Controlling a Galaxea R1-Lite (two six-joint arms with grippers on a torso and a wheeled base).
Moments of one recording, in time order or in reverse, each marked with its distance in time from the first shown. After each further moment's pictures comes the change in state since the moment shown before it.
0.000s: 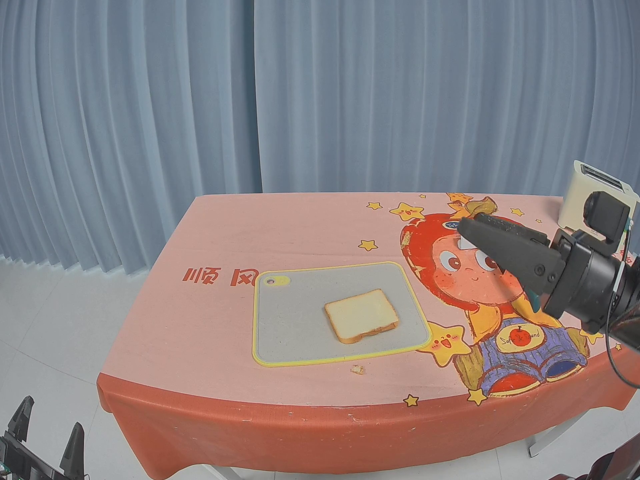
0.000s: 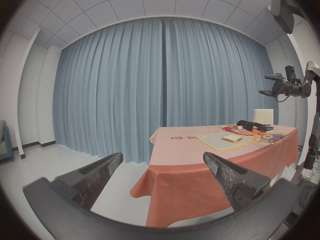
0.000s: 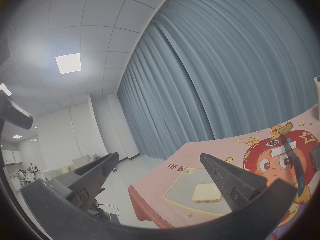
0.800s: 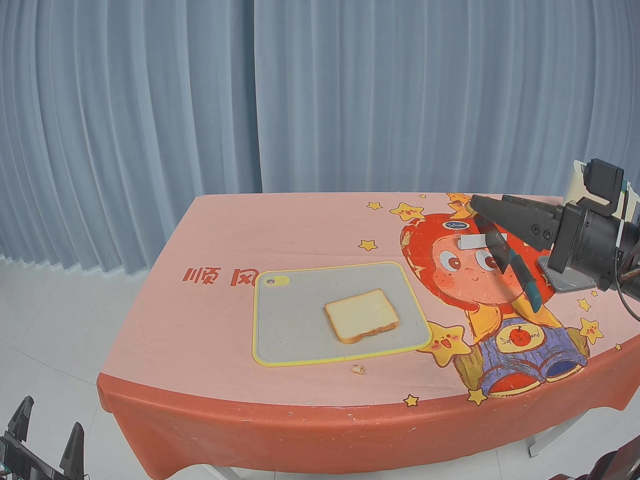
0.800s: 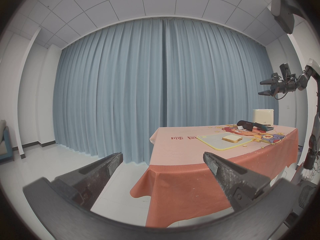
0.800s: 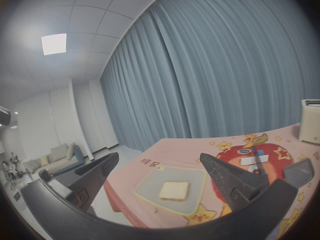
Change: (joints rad) left arm 0.000 0.000 0.000 0.000 0.001 -0.001; right arm -0.151 -0.020 -0.207 0.390 0.002 -0.134
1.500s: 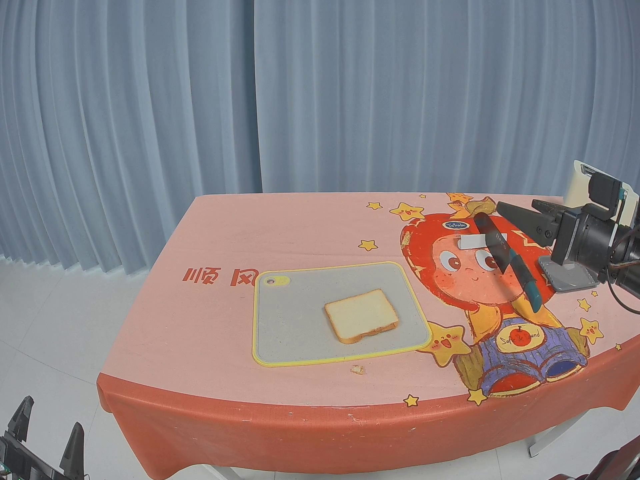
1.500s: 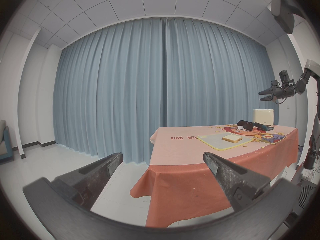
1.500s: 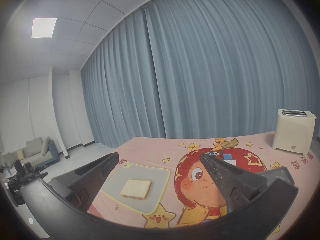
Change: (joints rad) left arm 0.000 0.000 0.000 0.000 0.000 0.000; right arm -0.208 0.037 0.054 -0.039 -0.013 -0.116
